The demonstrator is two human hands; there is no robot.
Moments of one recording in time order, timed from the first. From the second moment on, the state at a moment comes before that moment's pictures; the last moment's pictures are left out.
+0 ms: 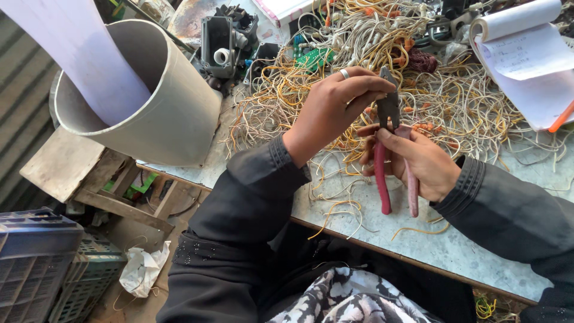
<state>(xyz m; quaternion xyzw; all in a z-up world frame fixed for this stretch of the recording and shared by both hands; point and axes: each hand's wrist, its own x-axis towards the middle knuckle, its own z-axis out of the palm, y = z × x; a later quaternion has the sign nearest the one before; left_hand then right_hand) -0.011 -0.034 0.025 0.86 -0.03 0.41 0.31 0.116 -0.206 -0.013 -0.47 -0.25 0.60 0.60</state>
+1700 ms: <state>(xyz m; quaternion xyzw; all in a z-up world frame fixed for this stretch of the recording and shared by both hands) 0.001 -0.025 0.017 0.86 -0.11 0.36 0.35 0.109 -0.206 -0.024 -0.47 -0.25 0.59 0.60</state>
